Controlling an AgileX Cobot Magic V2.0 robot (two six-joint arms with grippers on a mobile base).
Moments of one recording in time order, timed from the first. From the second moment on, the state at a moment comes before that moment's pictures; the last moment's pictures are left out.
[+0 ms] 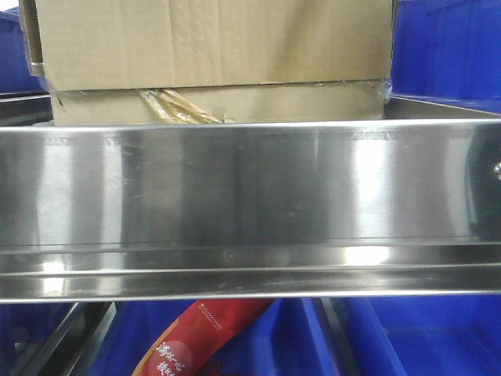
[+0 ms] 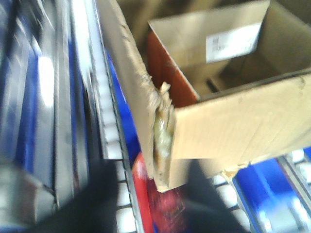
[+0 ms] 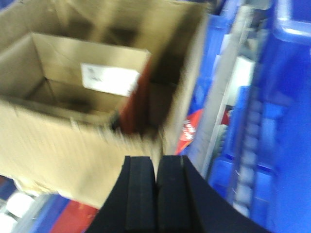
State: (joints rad) left arm -0.25 1.06 -1.43 0.06 1.01 -0.11; right arm 0.33 1.22 -1.53 0.19 0.92 -0.12
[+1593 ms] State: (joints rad) left arm -0.24 0.14 -0.39 0.13 0.24 -0.10; right arm 0.33 0.45 -0.47 0.17 0.22 -0.17
